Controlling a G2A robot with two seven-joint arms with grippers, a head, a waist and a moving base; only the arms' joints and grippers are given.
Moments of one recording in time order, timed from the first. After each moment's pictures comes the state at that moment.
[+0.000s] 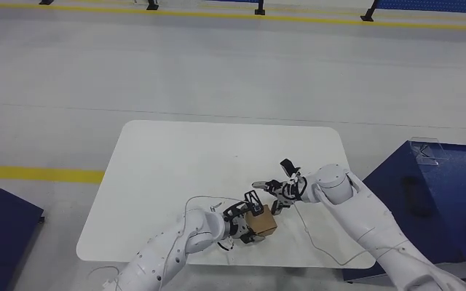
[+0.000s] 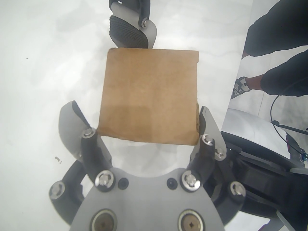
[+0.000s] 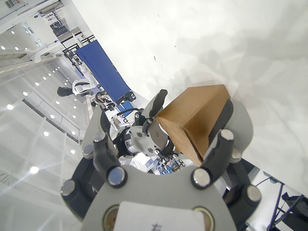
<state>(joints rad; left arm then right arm) 0.89 -1.32 -0.66 -1.34 1.06 -0.47 -0.55 -0.72 -1.01 0.80 -1.14 0.38 0.44 0.98</state>
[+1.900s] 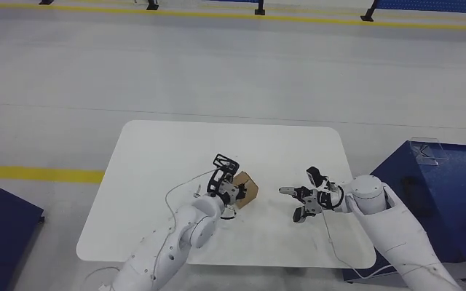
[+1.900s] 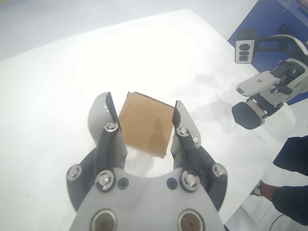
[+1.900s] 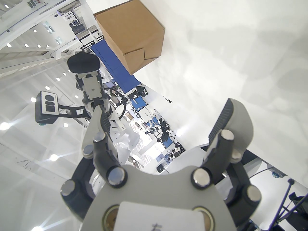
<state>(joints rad) 0.91 -1.34 -0.76 -1.42 0.93 0.08 -0.41 -0.90 -0.91 1.06 -1.16 0.35 0.35 1.17</state>
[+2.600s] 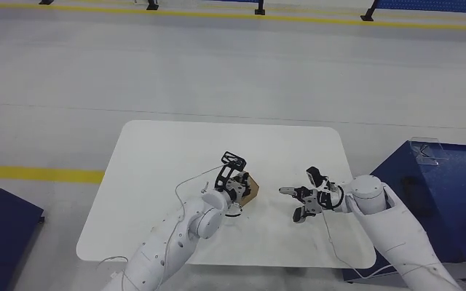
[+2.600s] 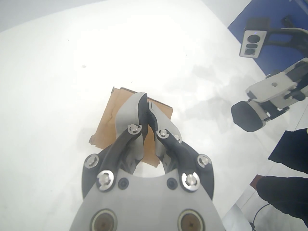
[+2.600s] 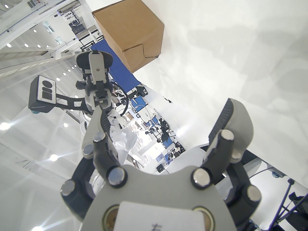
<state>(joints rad) 0.85 -1.40 -0.74 -1.31 0.91 0.05 -0.42 -0.90 -0.91 1.06 -1.16 0.35 0.35 1.17</state>
